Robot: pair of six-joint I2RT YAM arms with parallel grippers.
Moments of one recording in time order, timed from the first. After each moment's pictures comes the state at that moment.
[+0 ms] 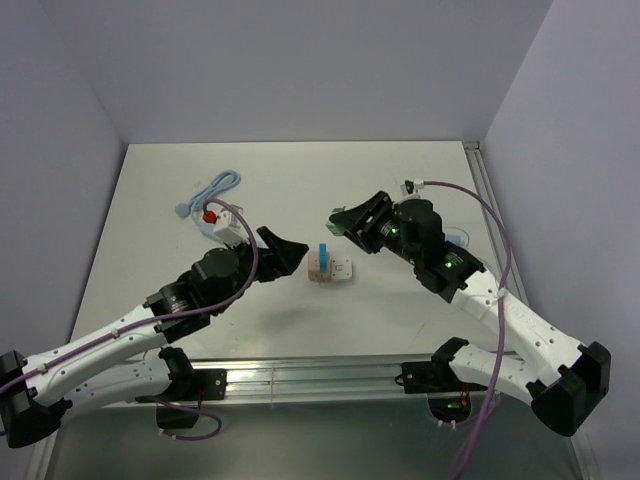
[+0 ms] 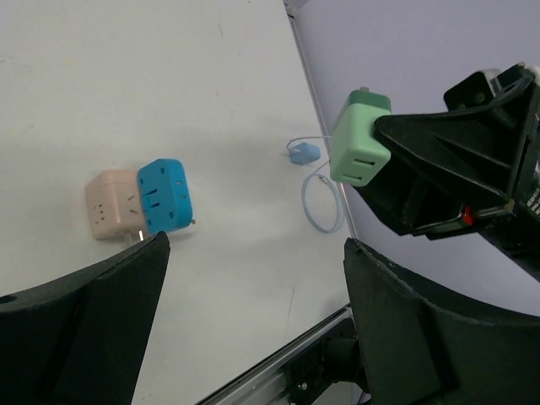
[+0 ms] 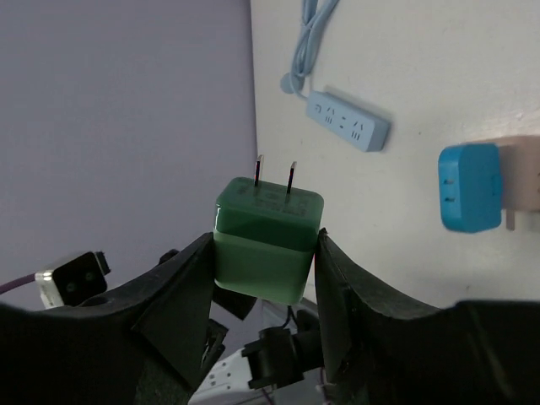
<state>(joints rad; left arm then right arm) -0.98 0.85 0.72 -0.09 -0.37 -0.93 0.62 1.00 0.89 -0.21 -0.04 1.21</state>
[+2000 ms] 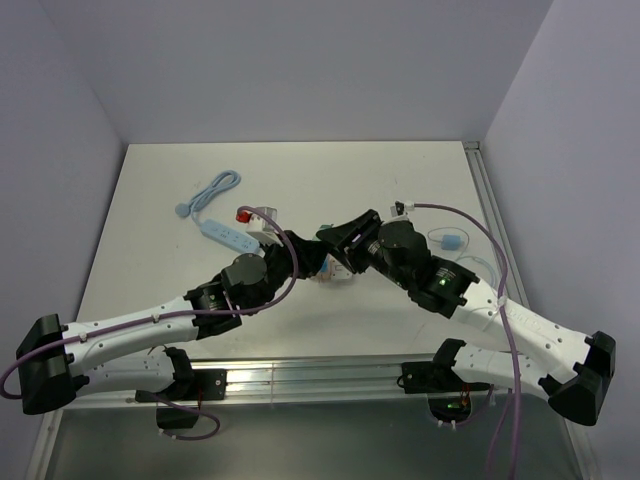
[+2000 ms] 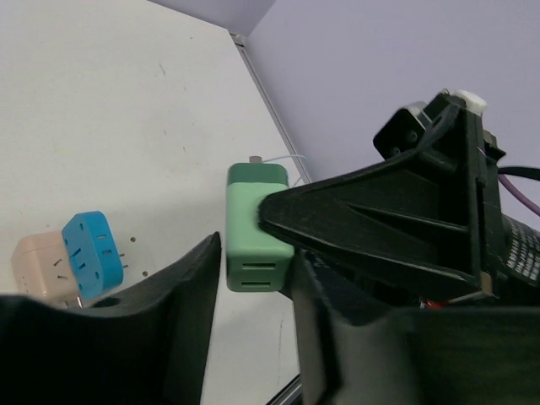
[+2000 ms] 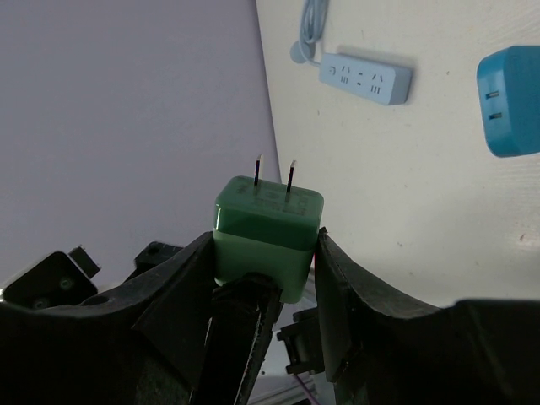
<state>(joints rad) -1.12 1.08 0.72 0.32 -0.47 -0.76 0.88 0.95 0.86 -0.25 0.19 1.44</state>
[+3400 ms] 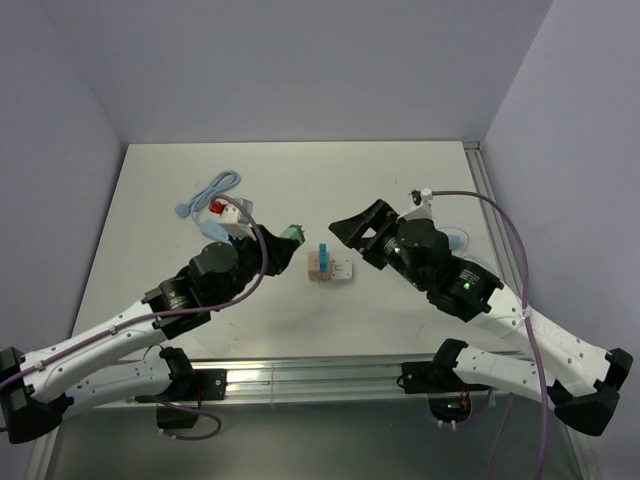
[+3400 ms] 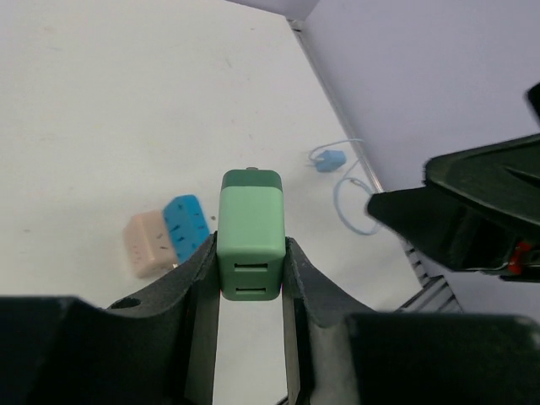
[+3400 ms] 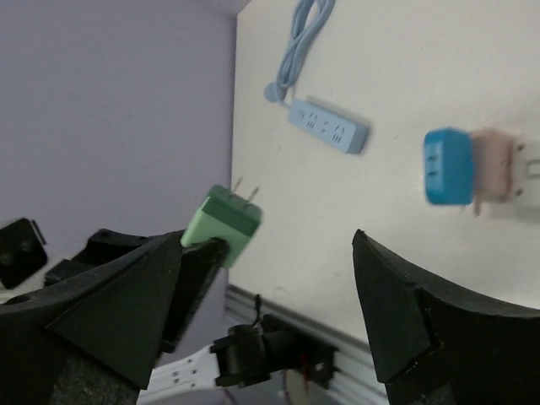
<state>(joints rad) -1.02 0.89 0.77 -0.01 -0.40 -0.67 0.89 0.89 0.94 -0.39 0.31 1.21</state>
